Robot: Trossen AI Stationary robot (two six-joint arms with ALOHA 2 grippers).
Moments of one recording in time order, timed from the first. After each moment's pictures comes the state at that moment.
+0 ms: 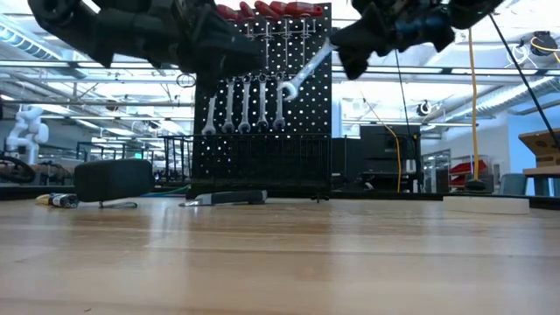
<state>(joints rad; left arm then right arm) -0.04 1.35 0.52 0.68 0.04 -0.15 -0.30 1.26 0.83 0.10 -0.60 -0.04</state>
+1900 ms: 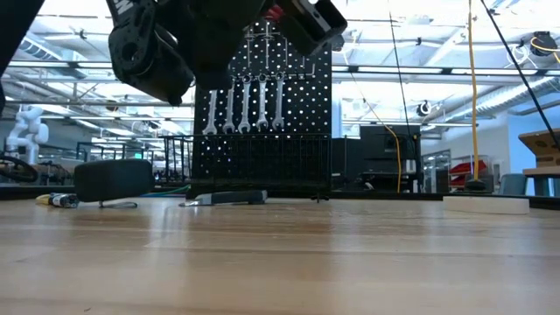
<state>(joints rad) -0.21 2.10 1.01 1.54 0.81 -1.13 0.25 1.50 1.18 -0.07 -0.68 -1.17</state>
